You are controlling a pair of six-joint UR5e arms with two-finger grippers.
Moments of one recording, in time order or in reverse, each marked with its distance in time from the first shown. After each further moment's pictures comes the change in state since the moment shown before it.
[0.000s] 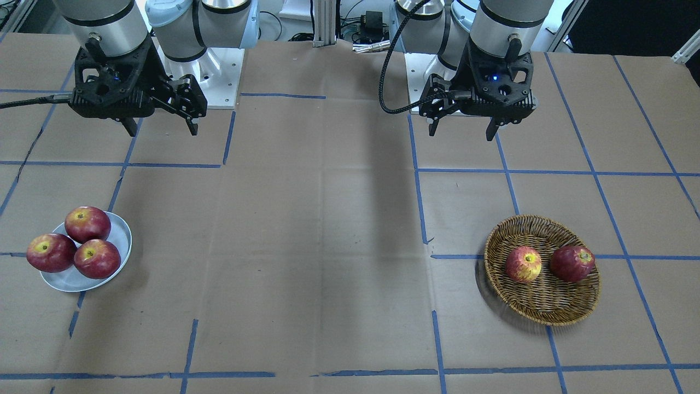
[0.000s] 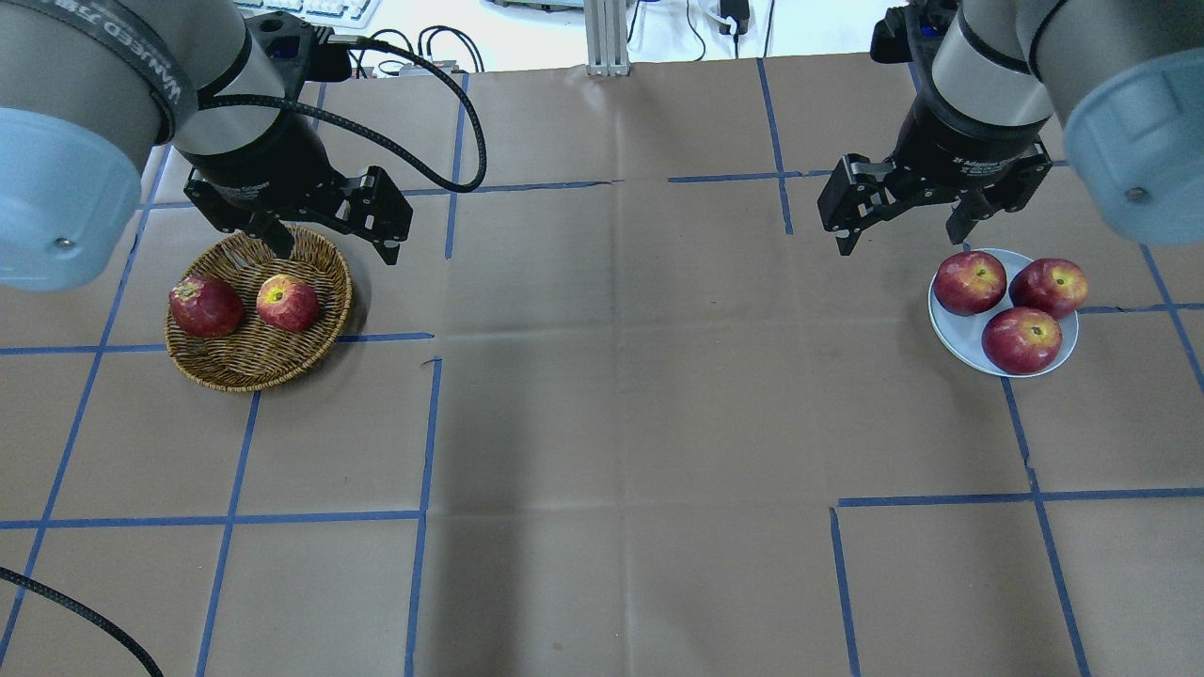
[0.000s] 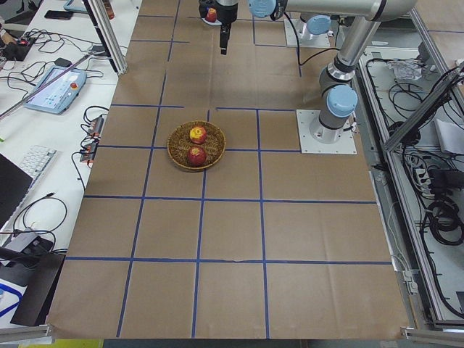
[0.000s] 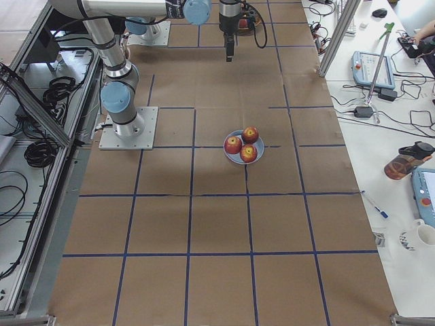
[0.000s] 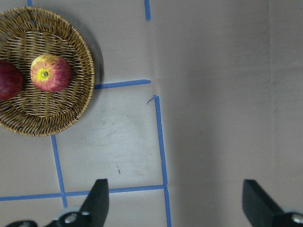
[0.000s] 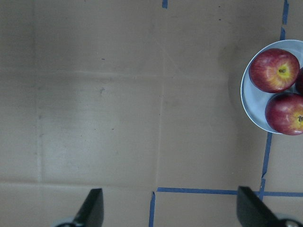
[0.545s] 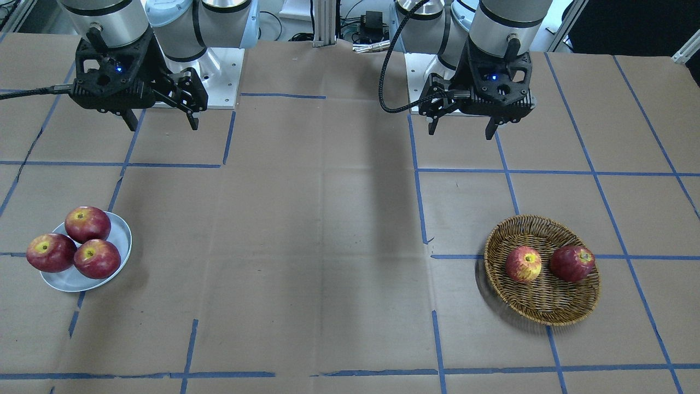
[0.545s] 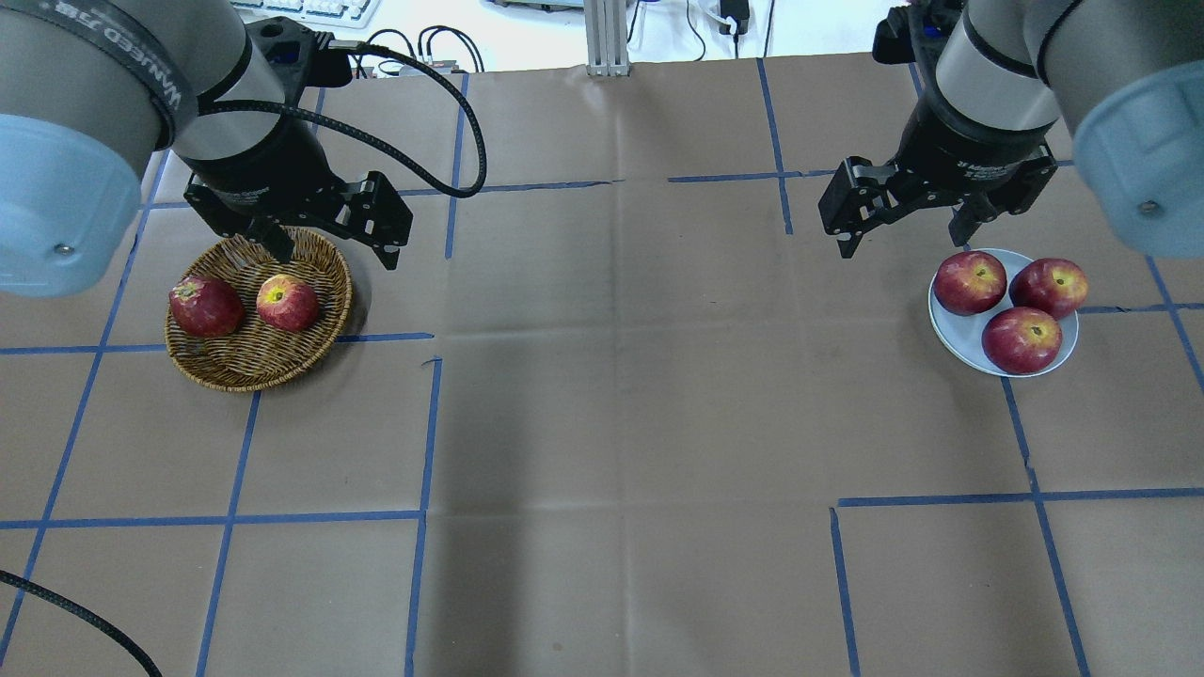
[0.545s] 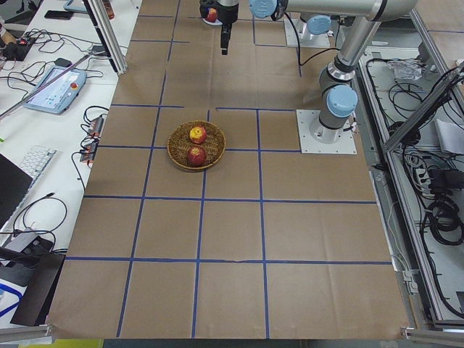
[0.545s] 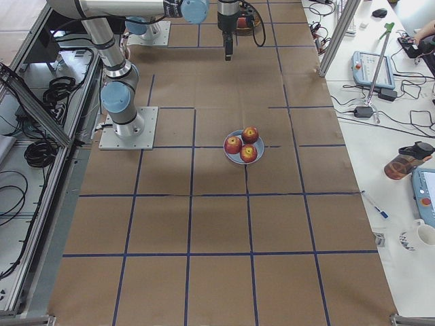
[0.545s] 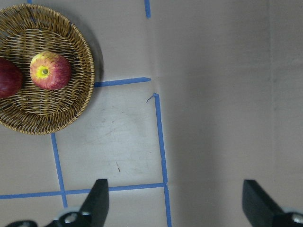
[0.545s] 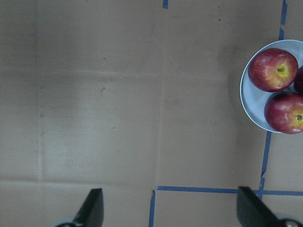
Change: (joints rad) left arm 0.000 0.005 -0.008 -0.001 0.000 0.001; right arm 0.003 -0.020 0.008 0.001 0.000 0.000
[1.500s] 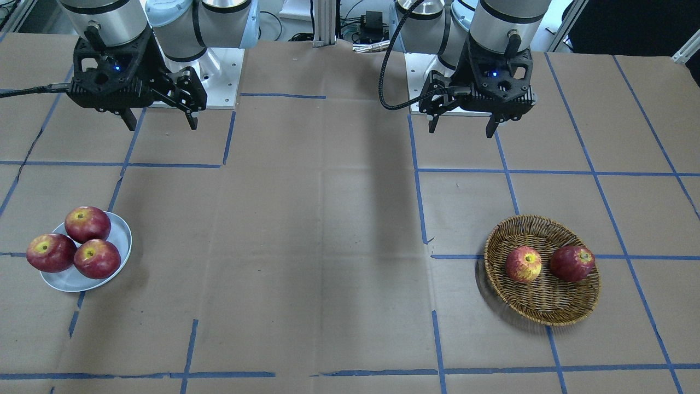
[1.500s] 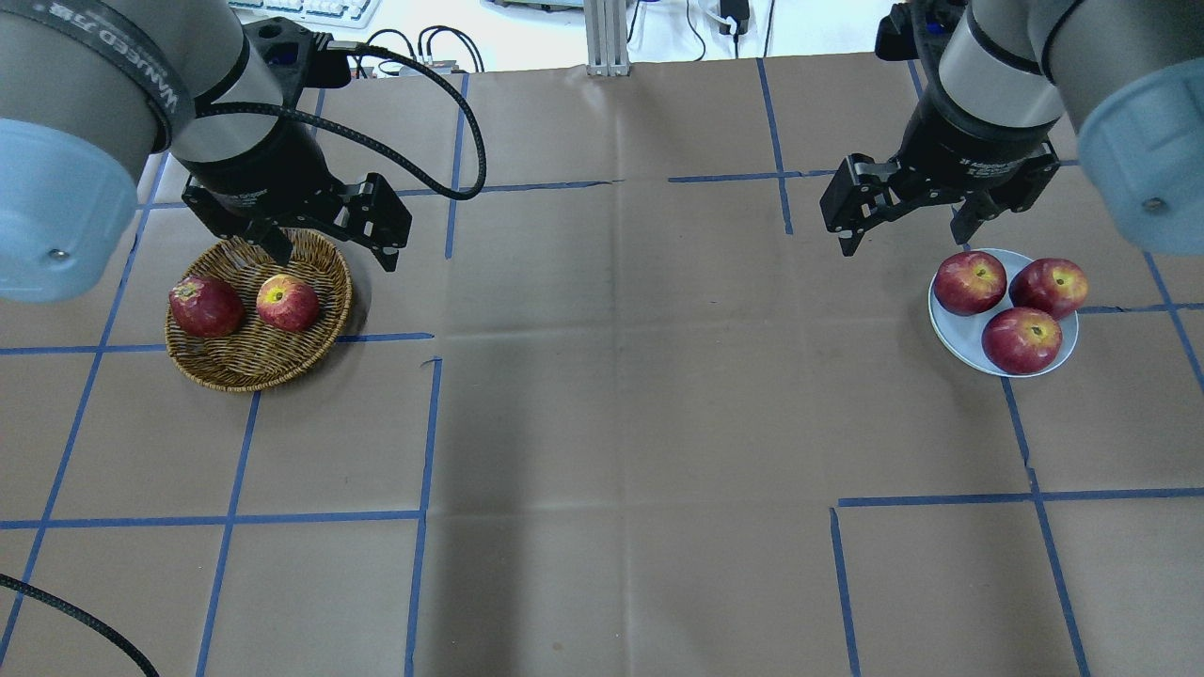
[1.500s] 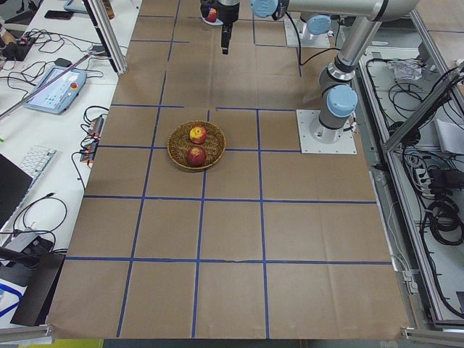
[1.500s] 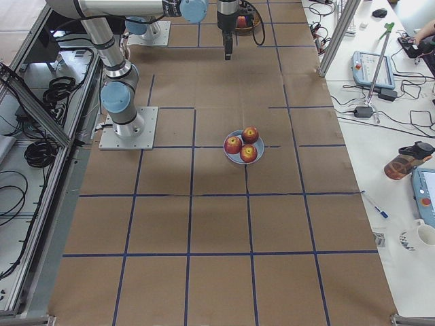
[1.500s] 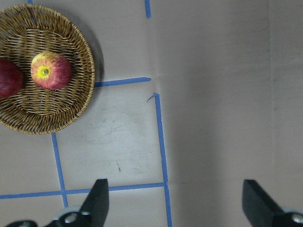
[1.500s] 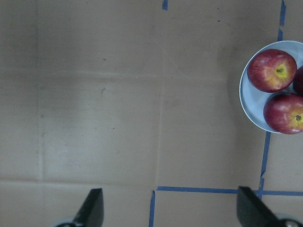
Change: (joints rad) left arm -0.001 0.008 -0.004 -0.004 0.001 0.001; right arm -0.002 0.000 -0.003 0.001 0.000 0.000
